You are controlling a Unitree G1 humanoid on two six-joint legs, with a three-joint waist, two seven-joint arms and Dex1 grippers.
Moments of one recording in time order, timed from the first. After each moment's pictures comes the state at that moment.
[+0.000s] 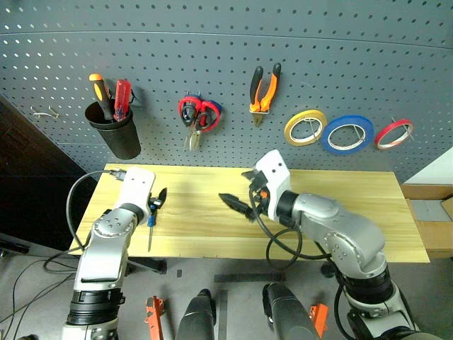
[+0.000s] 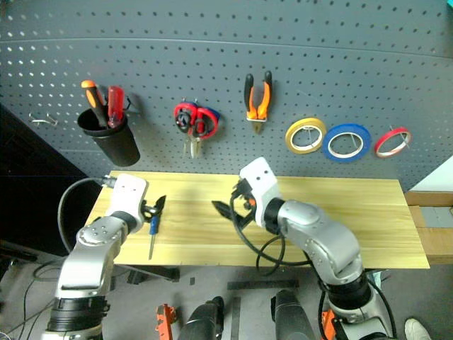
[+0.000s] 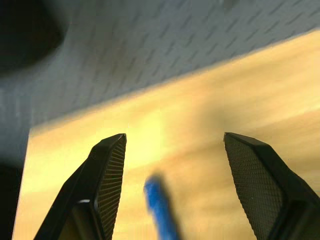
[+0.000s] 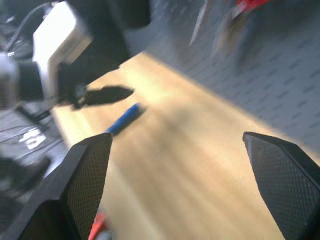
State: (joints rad) left arm -0.23 0.45 0.19 -0.15 0.01 0.75 -0.29; right arm -0.50 -0.17 0.27 -0.53 0.42 1.10 0.33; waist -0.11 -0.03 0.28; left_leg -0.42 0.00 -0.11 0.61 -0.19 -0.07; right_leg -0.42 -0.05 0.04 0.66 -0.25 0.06
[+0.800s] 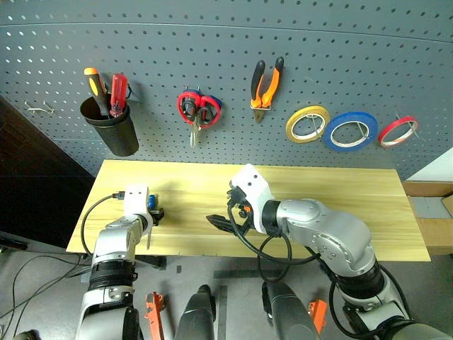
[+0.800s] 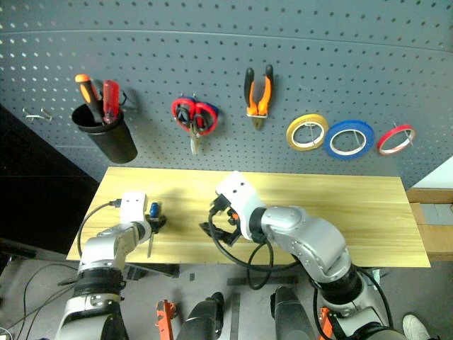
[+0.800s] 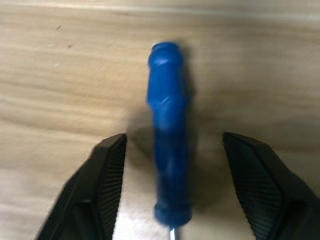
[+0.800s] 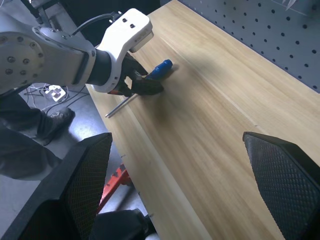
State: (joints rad) left arm -0.45 0.36 0.29 0.37 -0.11 0.78 -0.18; right arm -0.59 -0.19 0.36 -0.52 0.42 1.21 0.33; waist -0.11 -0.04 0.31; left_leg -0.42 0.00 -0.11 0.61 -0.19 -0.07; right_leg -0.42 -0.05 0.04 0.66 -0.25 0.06
